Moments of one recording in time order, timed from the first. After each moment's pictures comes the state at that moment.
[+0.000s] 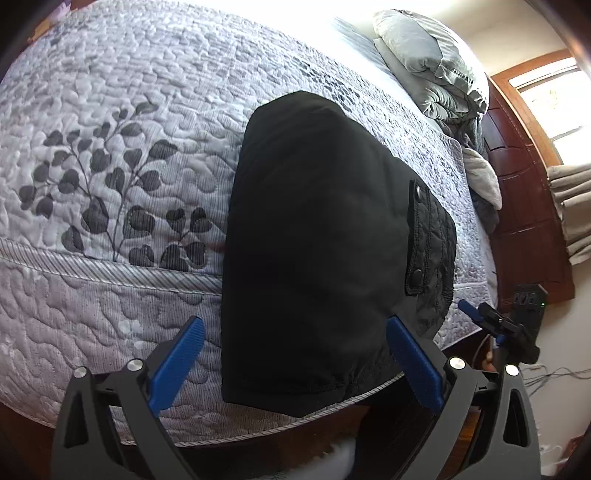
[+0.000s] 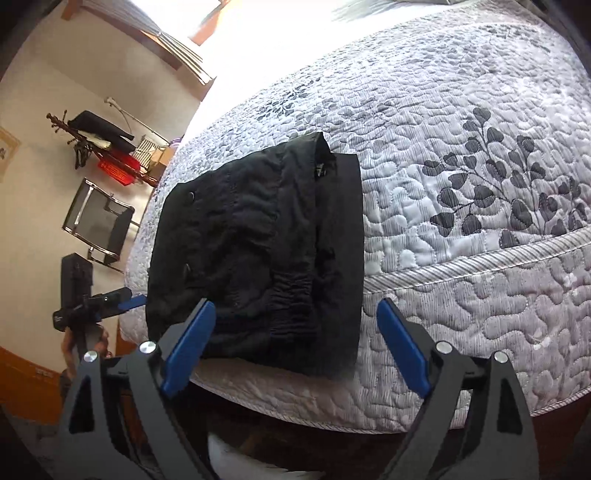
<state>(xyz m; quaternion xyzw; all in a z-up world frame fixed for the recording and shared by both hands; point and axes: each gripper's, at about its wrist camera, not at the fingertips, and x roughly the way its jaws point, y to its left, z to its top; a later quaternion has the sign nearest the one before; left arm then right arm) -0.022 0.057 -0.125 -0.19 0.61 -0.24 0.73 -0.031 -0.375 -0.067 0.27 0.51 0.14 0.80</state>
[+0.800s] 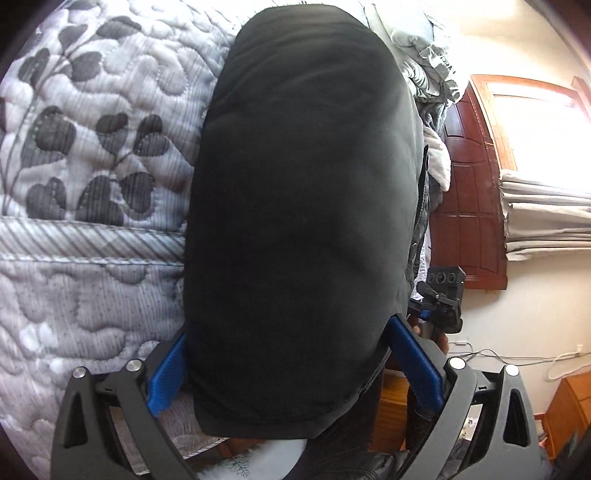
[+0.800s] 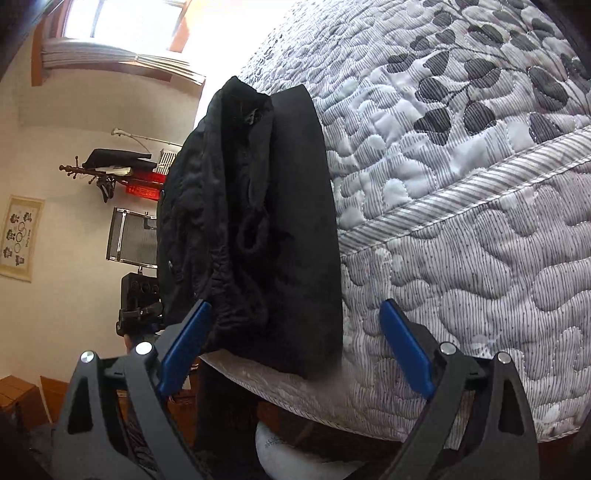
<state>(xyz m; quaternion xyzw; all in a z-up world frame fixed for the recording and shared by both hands) -0.010 0.053 -0.205 -0.29 0.65 -0.35 0.60 -0.035 -0.404 -0.141 0.41 0.54 0.19 0.71</state>
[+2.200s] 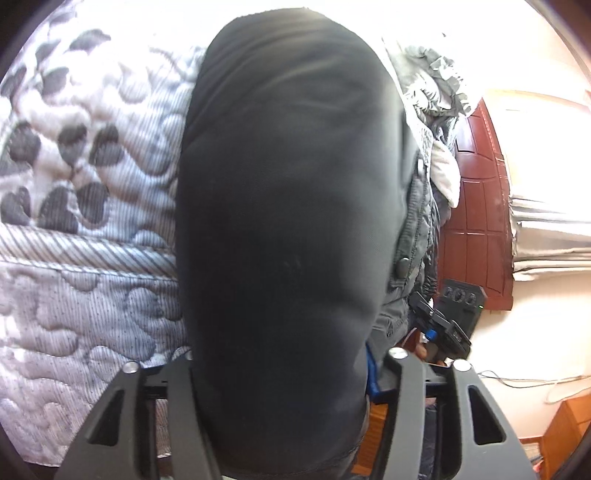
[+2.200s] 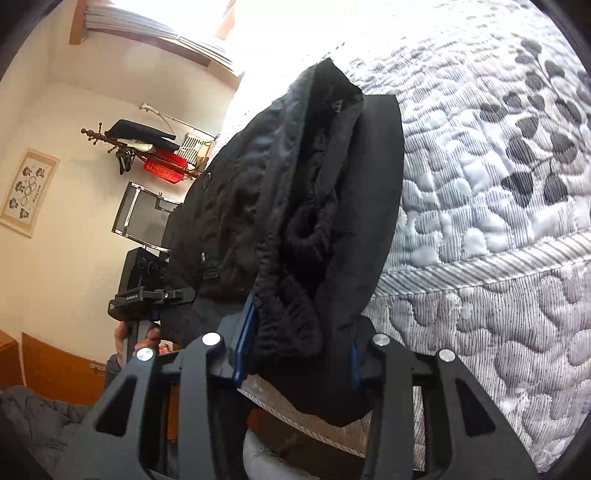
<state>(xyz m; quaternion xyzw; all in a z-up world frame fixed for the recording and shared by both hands) -0.023 0.019 -0.187 -0.31 0.64 -0.30 0.63 -0.001 -0.329 -0.096 0.34 0.50 0.23 0.76</state>
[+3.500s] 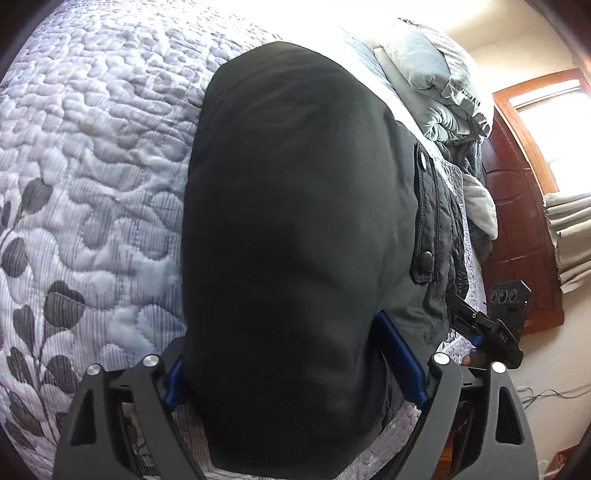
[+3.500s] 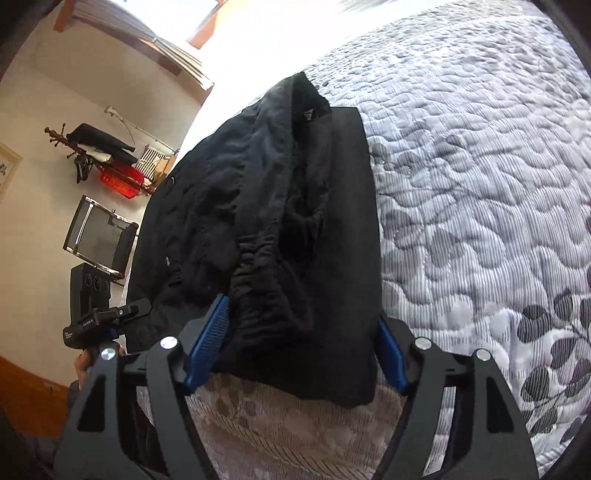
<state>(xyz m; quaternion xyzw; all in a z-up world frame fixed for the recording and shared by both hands) 0.076 0.030 -0.183 -0.23 0.58 -0.24 0.74 0.147 -0.320 -0.126 0.30 0.49 0.15 0.80</state>
